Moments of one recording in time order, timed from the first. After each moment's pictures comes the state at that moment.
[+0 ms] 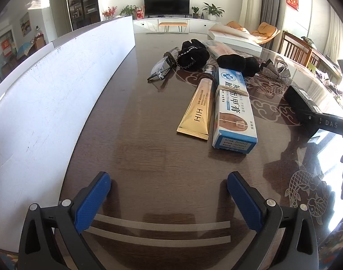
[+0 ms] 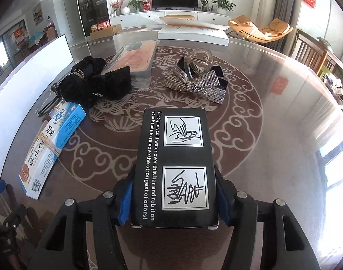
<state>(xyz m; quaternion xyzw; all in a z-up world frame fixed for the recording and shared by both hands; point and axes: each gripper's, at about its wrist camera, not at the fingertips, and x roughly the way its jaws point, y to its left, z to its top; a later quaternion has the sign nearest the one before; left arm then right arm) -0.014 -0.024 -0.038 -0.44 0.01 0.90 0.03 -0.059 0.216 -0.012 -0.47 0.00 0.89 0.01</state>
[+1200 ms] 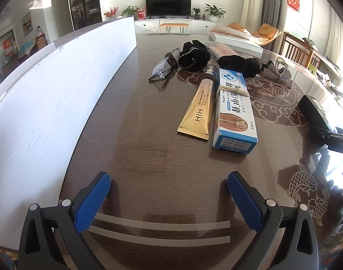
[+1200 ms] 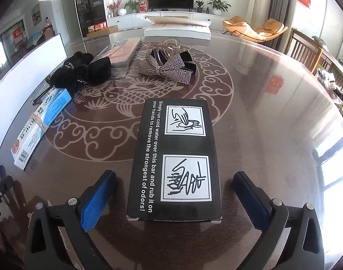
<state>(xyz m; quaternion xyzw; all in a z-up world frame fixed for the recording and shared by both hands) -0.013 -0.025 -0.038 -0.44 0.01 0.90 0.03 -0.033 0.248 -0.024 -0.46 0.00 0.89 0.01</state>
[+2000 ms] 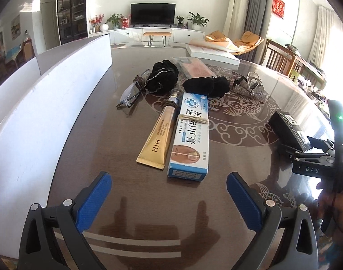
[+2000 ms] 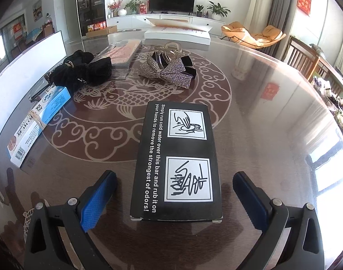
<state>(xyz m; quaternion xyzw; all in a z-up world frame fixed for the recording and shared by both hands) -0.027 0.013 -0.006 -0.41 0.01 0.91 0.09 -0.028 0.240 -0.020 -0.45 -0.03 0.89 0.03</state>
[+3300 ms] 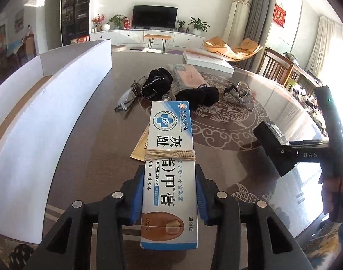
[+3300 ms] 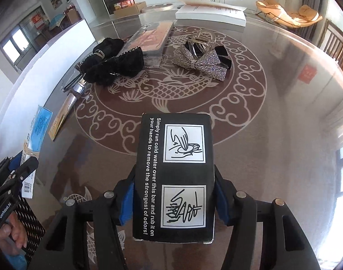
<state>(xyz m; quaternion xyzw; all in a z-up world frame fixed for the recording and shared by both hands) 0.008 -0.003 0.023 -0.40 -0.05 0.91 0.09 -0.047 0.243 0.002 -0.54 0.02 0.84 -0.11</state>
